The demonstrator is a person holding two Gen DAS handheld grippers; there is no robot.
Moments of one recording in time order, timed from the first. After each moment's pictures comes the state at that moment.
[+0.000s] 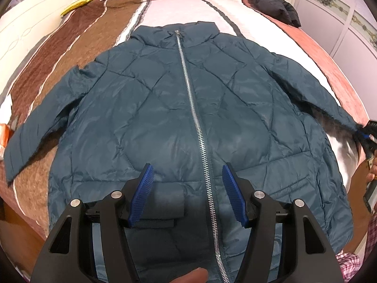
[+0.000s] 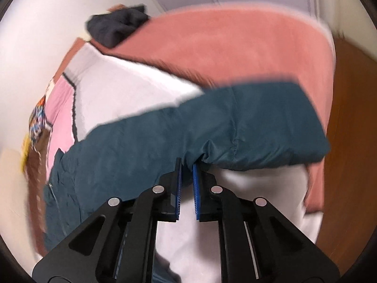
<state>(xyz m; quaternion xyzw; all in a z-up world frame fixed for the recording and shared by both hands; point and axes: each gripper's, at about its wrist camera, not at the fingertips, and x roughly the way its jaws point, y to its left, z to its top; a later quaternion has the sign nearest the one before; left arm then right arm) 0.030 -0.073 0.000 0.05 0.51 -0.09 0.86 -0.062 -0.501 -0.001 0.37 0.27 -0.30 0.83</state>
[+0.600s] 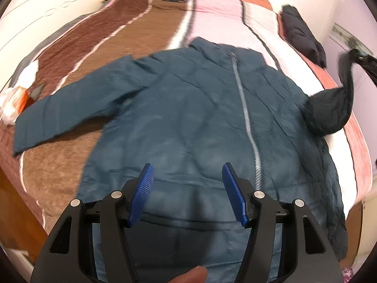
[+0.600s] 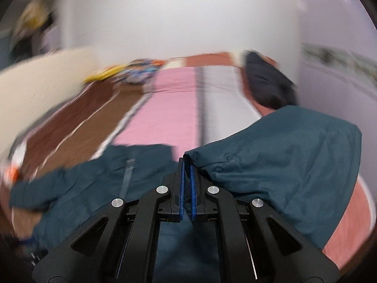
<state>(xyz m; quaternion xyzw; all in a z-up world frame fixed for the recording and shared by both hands) 0.031 0.025 0.015 -0.04 0.47 -0.02 0.88 0.106 -0.263 0.139 0.00 0.21 -0.02 0.98</state>
